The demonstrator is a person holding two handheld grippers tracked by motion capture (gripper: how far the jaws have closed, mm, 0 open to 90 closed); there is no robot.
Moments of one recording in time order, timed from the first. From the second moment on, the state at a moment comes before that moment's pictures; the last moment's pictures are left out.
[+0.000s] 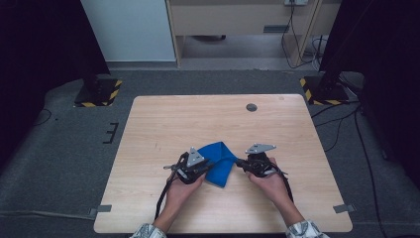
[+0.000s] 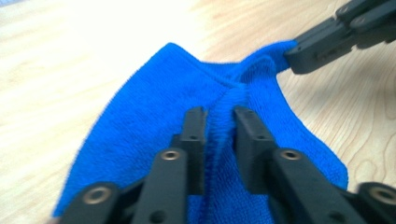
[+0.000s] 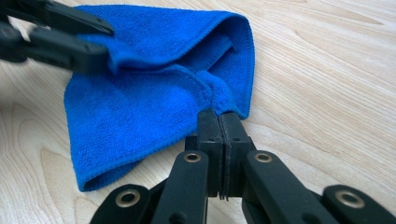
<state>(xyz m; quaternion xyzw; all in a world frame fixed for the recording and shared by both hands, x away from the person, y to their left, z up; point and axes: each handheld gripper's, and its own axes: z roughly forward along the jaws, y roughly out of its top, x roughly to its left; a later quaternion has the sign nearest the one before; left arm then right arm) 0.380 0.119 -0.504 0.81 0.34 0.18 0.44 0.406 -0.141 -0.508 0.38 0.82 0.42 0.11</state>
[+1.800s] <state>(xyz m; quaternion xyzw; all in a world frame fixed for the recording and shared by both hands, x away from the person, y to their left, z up) 0.397 0.216 -0.496 0.73 0.47 0.25 0.43 0.421 -0.161 -0.524 0.42 0.81 0.38 0.13</state>
